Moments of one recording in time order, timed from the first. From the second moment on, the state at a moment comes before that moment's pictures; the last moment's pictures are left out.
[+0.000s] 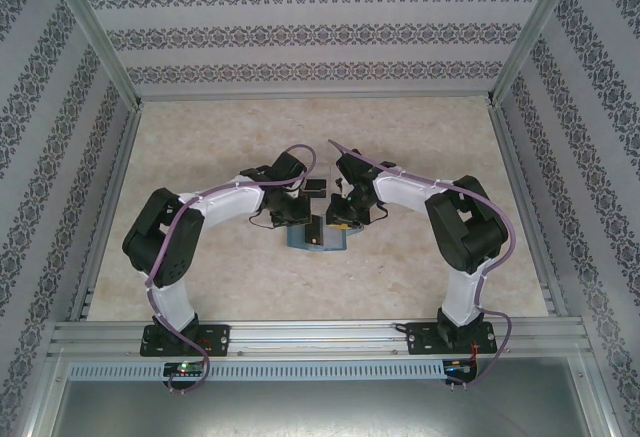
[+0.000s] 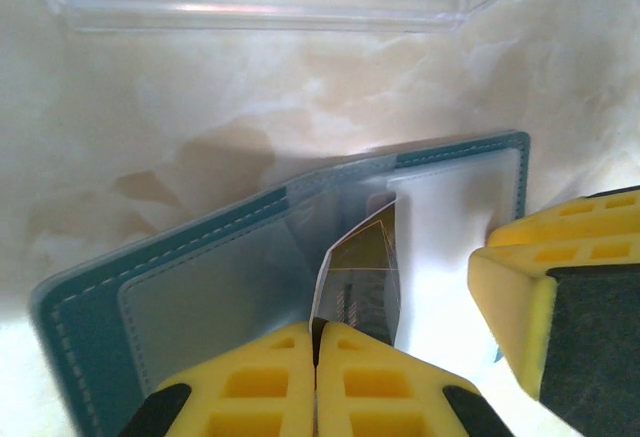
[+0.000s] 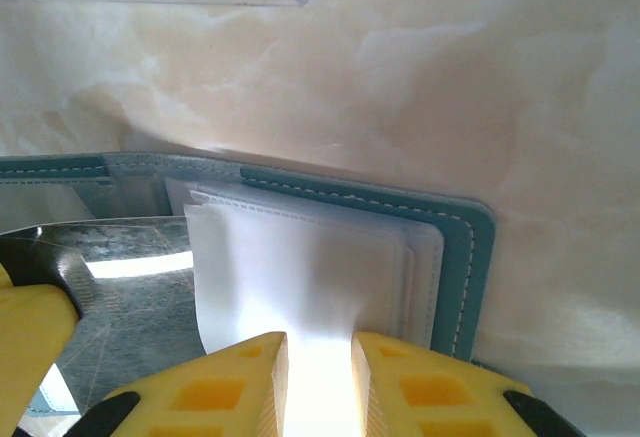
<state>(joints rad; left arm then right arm) -0.57 1.80 1.16 -0.55 0.29 -0.65 0.54 1.88 1.18 -0.62 -0.41 0.63</state>
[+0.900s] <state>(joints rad) -0.57 1.79 1.19 -0.63 0.30 -0.62 0.54 1.88 1.18 -0.62 -0.41 0.62</state>
